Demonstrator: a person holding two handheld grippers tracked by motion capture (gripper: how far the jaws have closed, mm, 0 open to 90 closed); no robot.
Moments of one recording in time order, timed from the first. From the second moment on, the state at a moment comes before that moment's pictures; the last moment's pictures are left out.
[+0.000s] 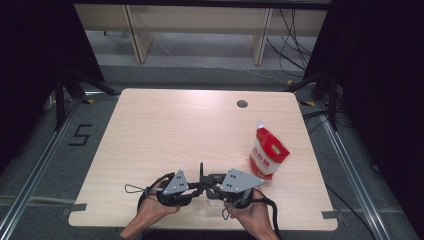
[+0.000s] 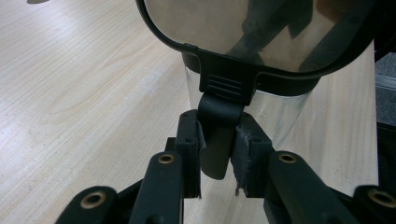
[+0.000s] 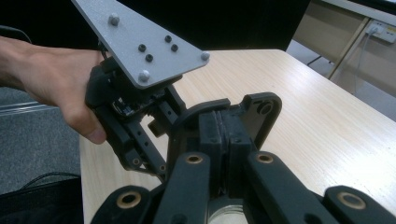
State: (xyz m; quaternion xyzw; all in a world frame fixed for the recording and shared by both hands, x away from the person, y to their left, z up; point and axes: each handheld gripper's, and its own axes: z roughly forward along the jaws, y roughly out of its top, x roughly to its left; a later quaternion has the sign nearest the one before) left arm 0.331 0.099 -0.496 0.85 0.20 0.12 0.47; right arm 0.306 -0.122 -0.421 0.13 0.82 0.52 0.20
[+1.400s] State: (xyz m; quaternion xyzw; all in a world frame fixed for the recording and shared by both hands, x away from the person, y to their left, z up) left arm 0.330 0.104 -0.497 0.85 0.20 0.12 0.47; right arm 0.302 -0.187 -0.448 0.21 0.81 0.51 0.20
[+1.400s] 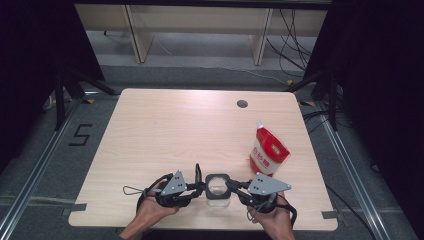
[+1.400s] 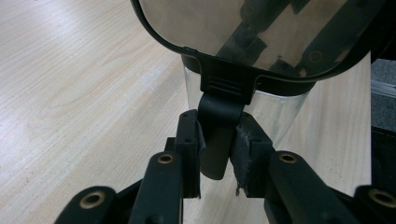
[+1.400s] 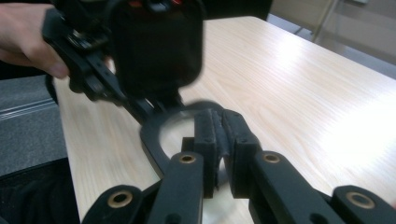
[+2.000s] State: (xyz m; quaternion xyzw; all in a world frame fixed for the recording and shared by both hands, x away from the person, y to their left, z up) left arm 0.326 0.106 -0.498 0.85 0.22 0.11 0.48; right arm 0.290 -0.251 -0.467 0.32 0.78 0.50 0.22
